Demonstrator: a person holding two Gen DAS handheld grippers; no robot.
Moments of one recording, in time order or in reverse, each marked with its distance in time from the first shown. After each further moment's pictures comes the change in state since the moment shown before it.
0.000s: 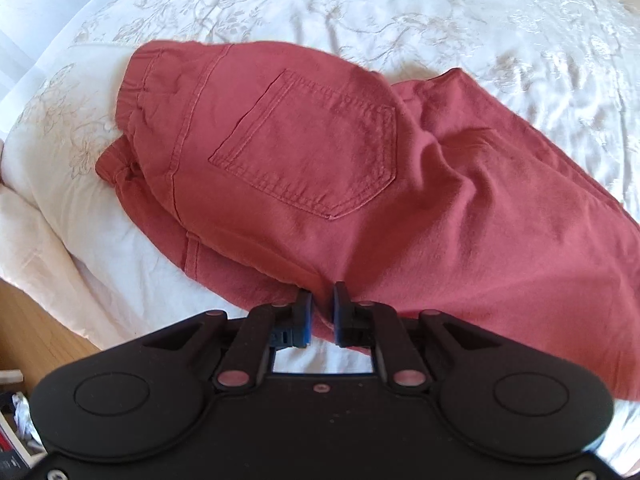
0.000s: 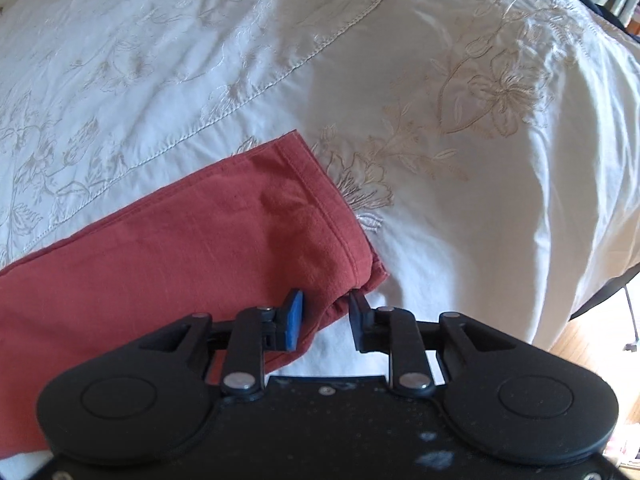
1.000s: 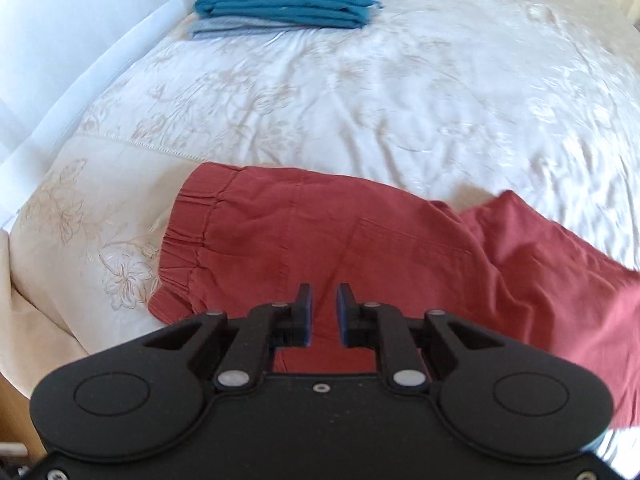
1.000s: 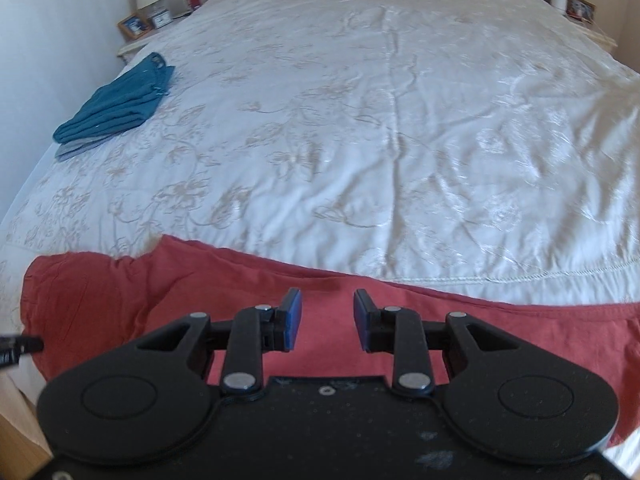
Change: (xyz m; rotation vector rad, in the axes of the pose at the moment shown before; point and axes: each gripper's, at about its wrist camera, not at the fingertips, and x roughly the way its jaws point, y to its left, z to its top) left arm 0.004 0.076 0.072 0.016 -0.189 -0.010; right arm -0.133 0.324 -0.061 -0.552 -0.166 0.507
